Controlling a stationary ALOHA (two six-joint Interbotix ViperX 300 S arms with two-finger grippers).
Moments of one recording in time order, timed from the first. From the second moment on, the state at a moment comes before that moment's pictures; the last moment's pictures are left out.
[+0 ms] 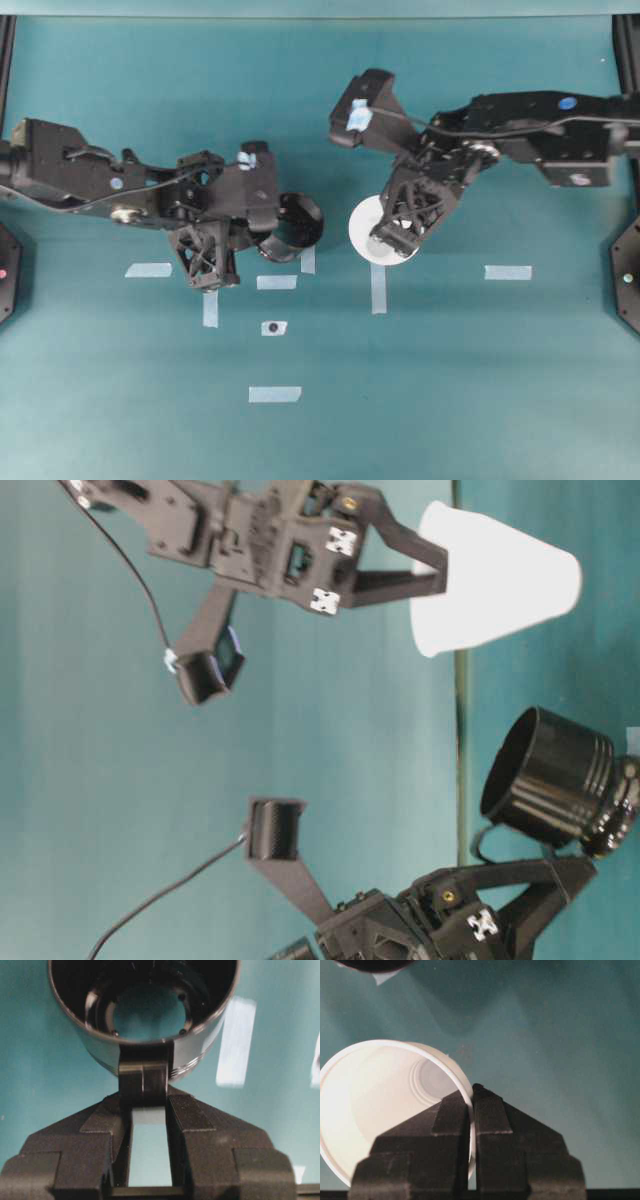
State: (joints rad) left arm 0.13 0.02 0.71 0.02 0.22 -0.06; right arm -0.21 -0.03 0.46 0.11 0.81 0.24
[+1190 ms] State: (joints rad) left arm 0.06 -0.06 0.83 0.02 0.11 -0.12; right arm -0.18 -0.04 0.53 0.21 0.61 0.24
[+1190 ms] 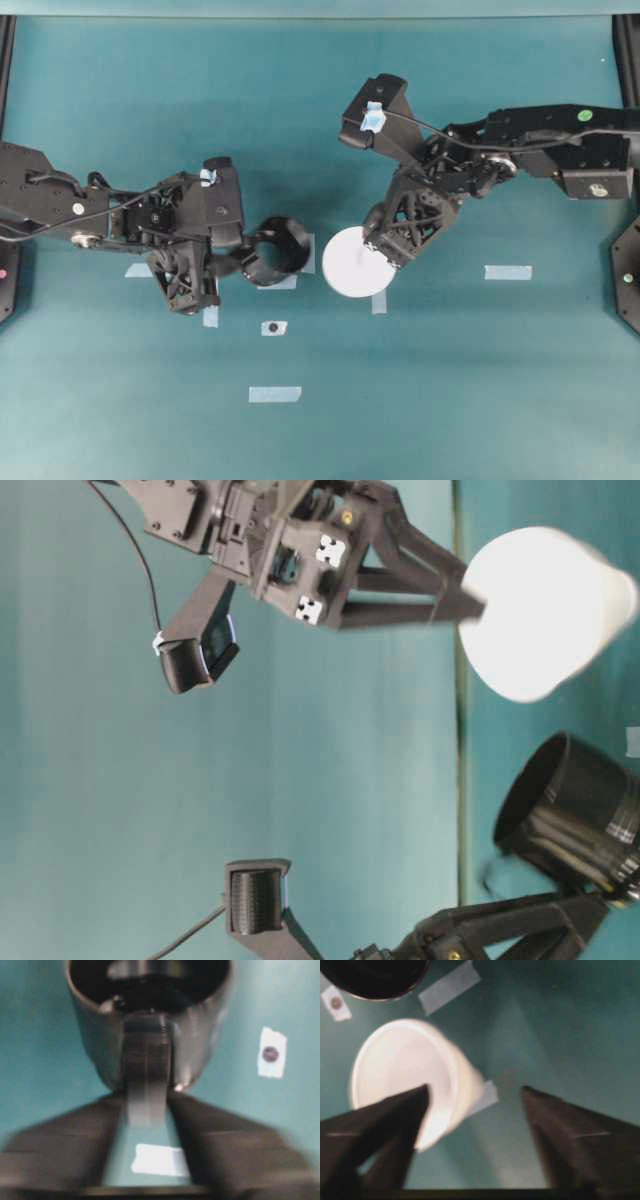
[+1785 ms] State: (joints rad) left arm 0.03 -0.52 0.96 0.02 0.11 -0.12; right arm -0.13 -0.32 0.88 0.20 0.43 0.25
